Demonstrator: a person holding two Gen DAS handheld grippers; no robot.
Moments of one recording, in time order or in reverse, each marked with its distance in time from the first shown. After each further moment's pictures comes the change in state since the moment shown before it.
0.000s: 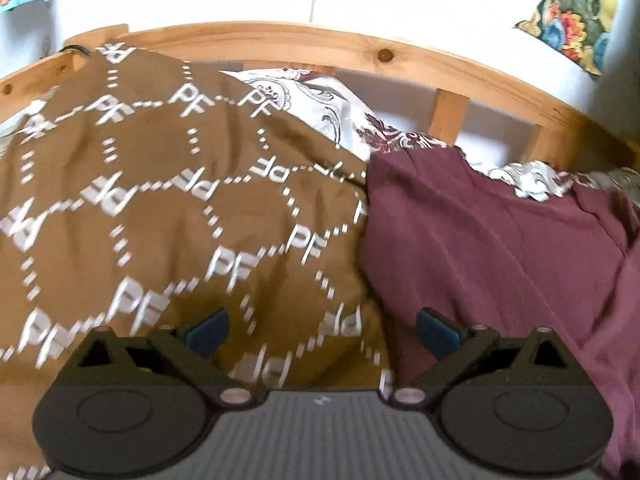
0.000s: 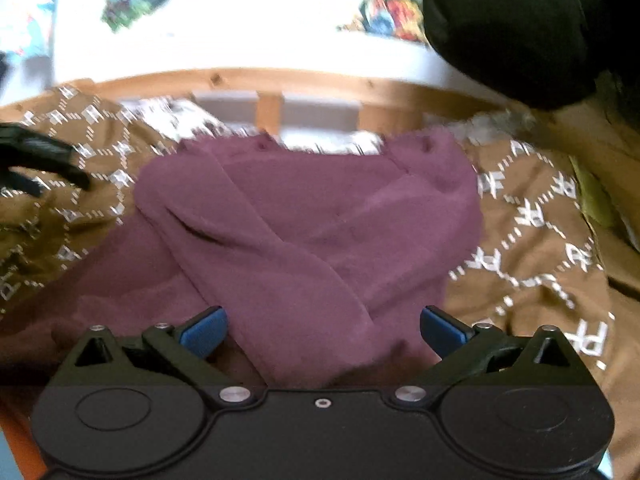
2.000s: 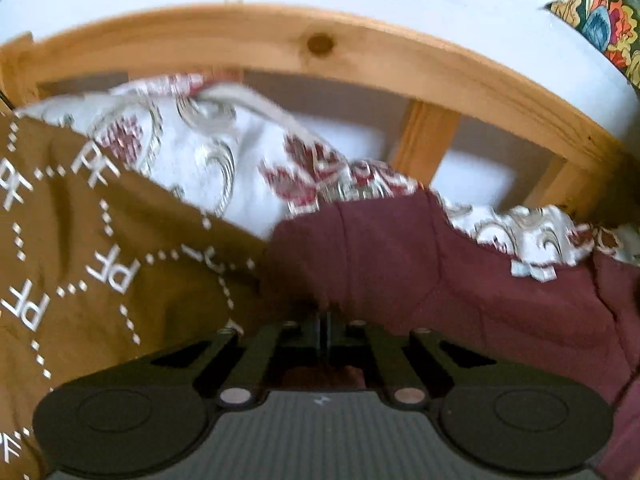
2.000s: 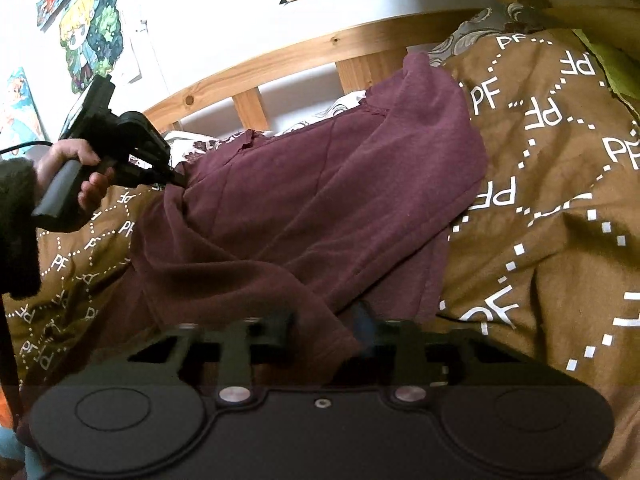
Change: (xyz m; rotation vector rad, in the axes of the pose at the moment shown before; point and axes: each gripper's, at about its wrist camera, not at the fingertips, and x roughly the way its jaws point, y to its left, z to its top) left arm 0.099 -0.085 0.094 -0.055 0.082 0.002; right arm 0.041 -0.087 0.000 0.337 0.135 0.232
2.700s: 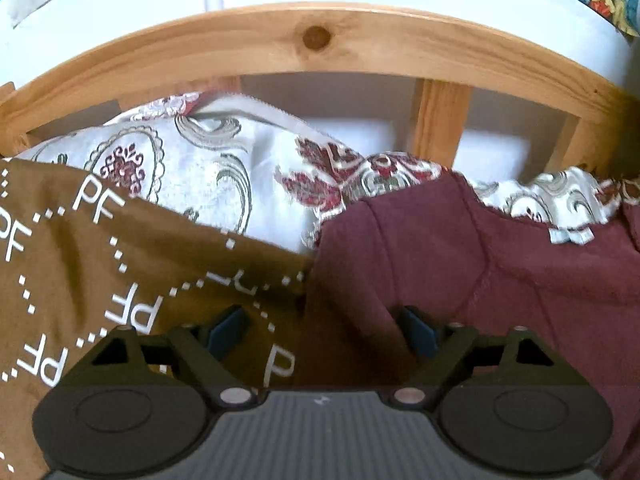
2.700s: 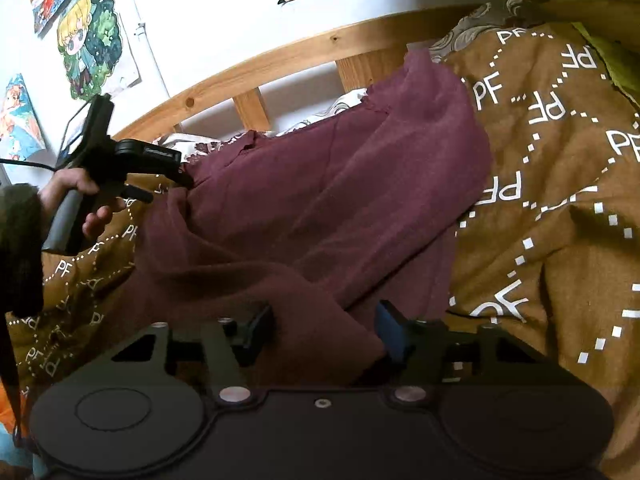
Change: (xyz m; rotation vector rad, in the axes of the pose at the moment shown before) left arm 0.013 0.010 -0.002 0.169 -0.023 0.056; right arm 0.004 -0.001 -0.001 -0.004 0.002 -0.003
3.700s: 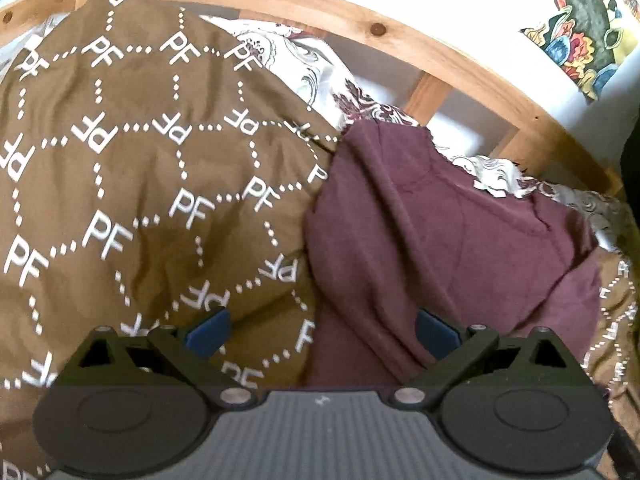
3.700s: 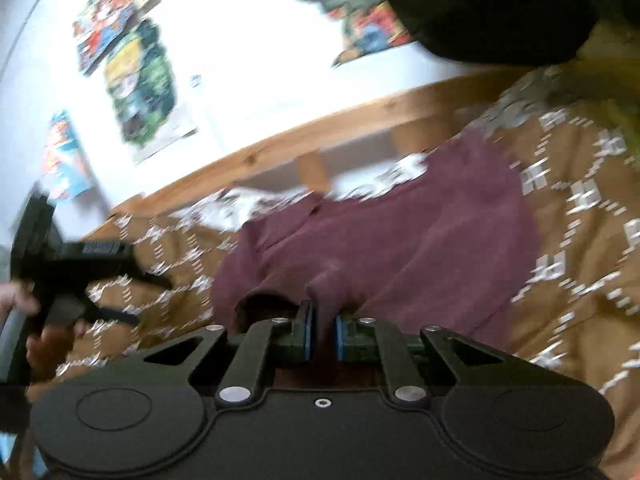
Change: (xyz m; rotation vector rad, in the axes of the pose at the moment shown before) left arm -0.137 0.060 -0.095 -0.266 0.106 -0.179; right arm -0.053 0.046 0.040 0.011 -0.132 0.051
